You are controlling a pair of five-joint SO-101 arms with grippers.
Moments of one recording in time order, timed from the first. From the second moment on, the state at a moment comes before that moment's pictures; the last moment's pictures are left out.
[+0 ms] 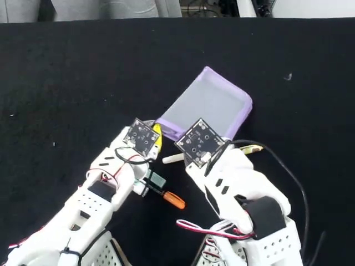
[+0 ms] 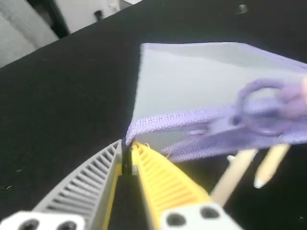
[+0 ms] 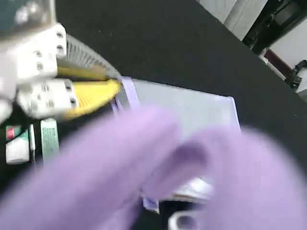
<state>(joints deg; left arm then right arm) 20.8 -48.1 83.9 -8.2 -13.0 -22.0 -76.5 52.7 70.0 24.6</state>
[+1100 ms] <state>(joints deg) 16.1 -48.2 83.6 -8.5 -12.6 1.0 -76.5 39.1 83.8 28.0</state>
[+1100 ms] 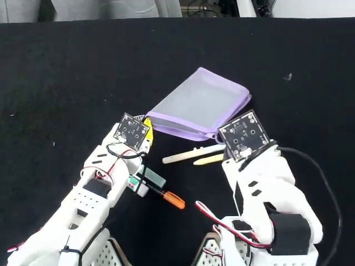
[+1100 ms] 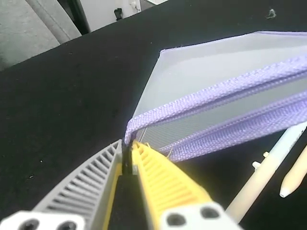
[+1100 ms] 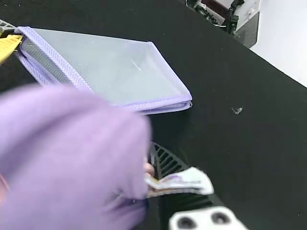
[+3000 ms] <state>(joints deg) 27.1 -40.4 72.9 0.7 4.3 -4.6 -76.8 38.2 85.9 28.3</state>
